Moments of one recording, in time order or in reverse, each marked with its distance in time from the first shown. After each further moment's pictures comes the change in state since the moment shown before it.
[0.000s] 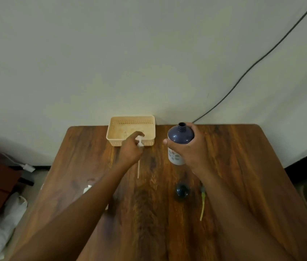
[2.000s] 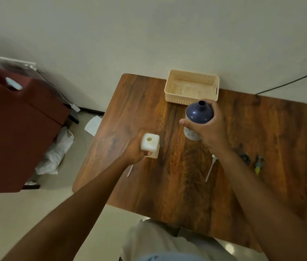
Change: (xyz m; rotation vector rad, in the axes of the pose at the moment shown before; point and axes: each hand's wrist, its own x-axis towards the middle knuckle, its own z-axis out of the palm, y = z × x) left_hand -0.132 -0.237 -0.091 -0.108 -0.191 -0.125; right_hand -0.072 0.003 0.164 -0.051 -0.227 -0.076
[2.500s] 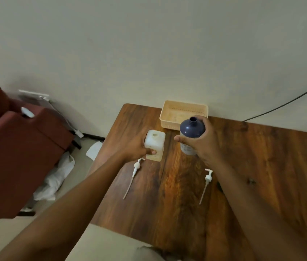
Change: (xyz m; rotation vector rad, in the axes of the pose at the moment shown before) left_hand -0.001 0.133 -0.056 0.165 0.029 0.131; right_hand 0.009 -0.035 -0.034 0.084 -0.083 0.005
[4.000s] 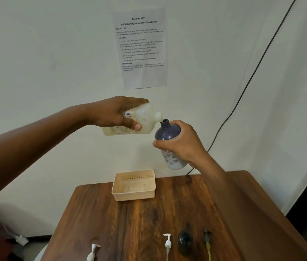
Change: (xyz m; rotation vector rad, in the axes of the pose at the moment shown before) left_hand 0.043 0.372 -0.149 0.478 -0.167 0.737; right_hand 0.010 -0.177 -0.189 -0.176 0.246 -0.226
